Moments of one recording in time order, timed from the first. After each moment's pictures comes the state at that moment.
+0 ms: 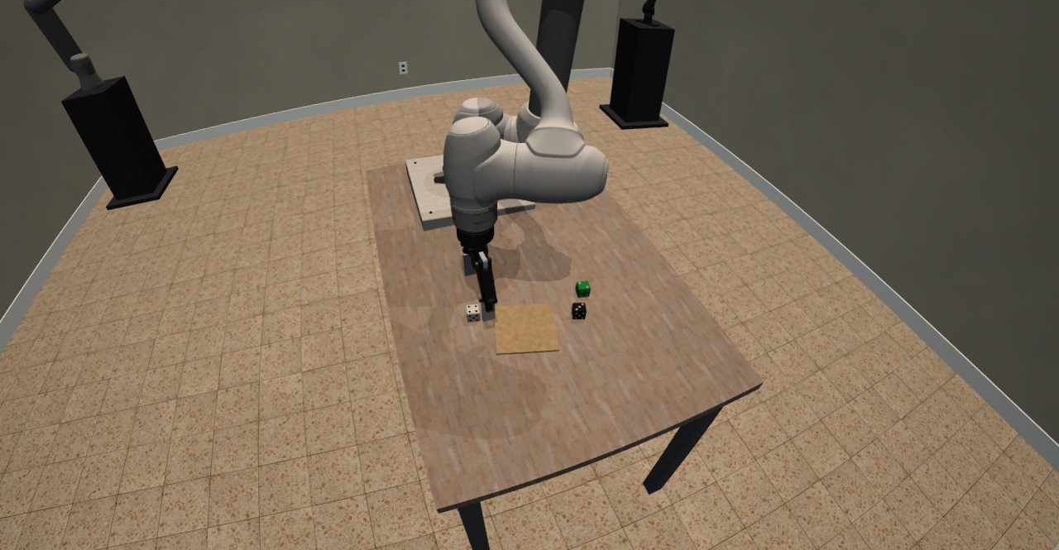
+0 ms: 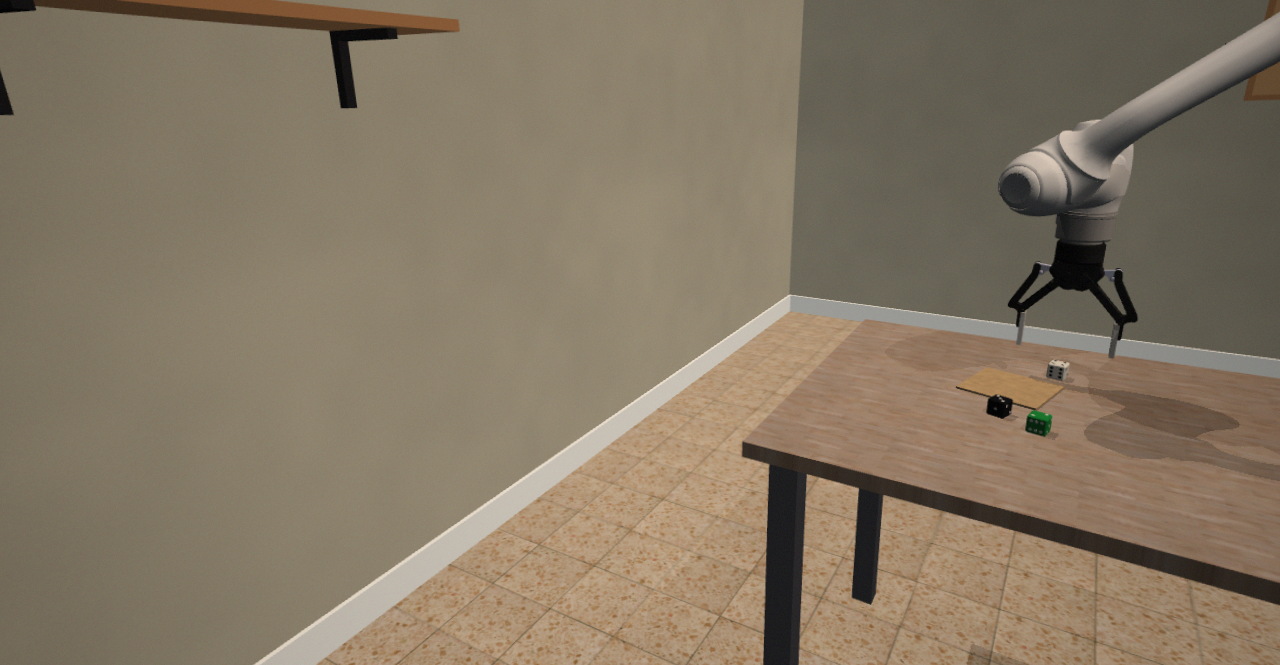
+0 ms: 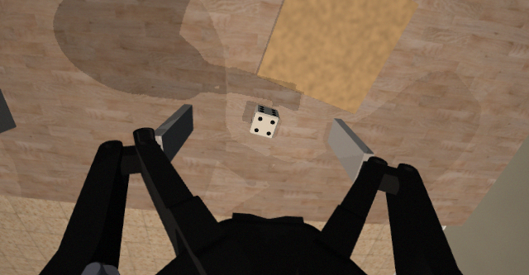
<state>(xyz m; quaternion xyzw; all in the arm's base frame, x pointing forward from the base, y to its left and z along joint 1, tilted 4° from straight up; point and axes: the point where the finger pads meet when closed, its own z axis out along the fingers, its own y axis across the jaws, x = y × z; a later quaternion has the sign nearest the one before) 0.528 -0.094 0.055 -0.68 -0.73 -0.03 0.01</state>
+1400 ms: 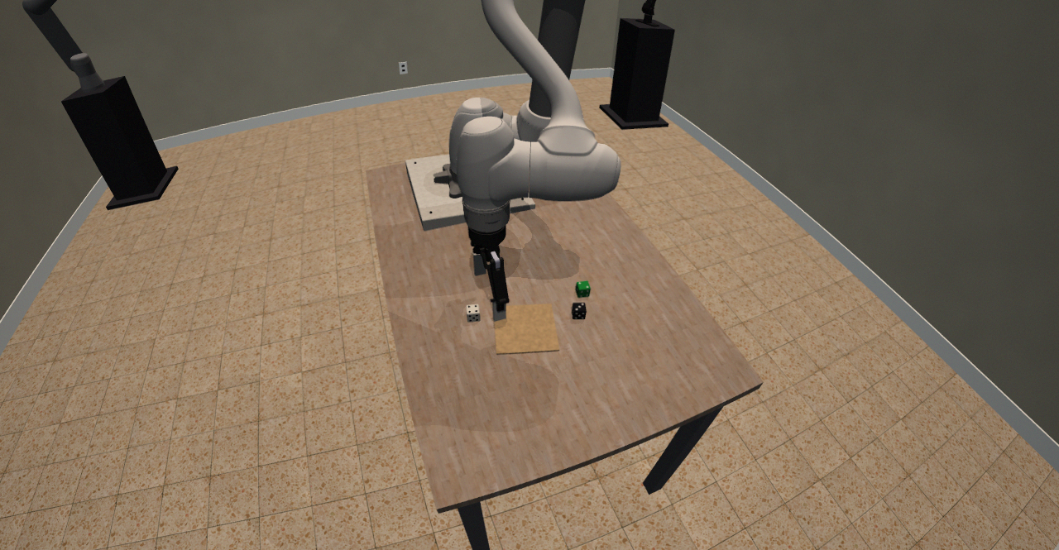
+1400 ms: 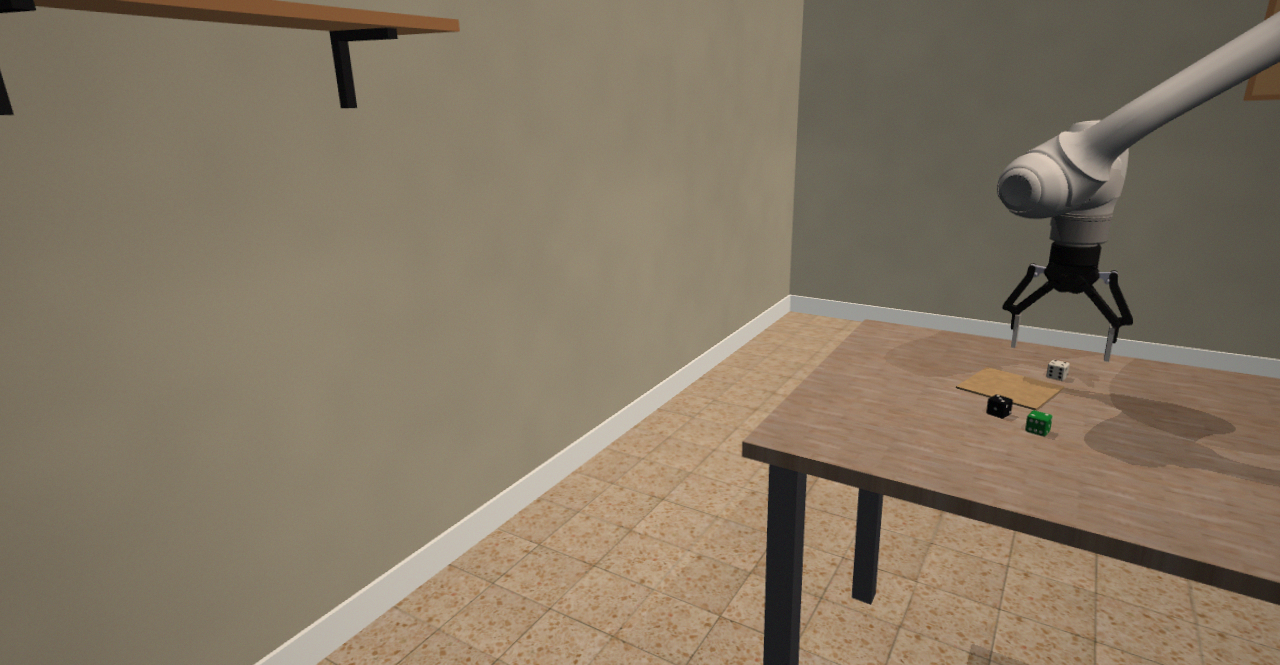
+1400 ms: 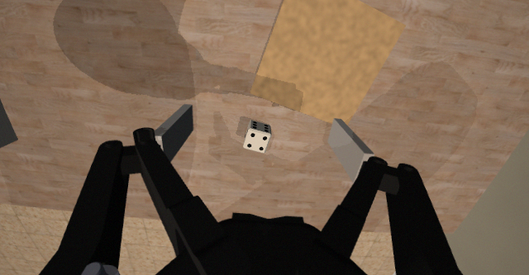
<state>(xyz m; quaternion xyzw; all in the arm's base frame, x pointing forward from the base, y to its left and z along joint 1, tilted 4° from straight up) 0.533 -0.071 0.056 -0.68 -0.73 -0.03 0.01</state>
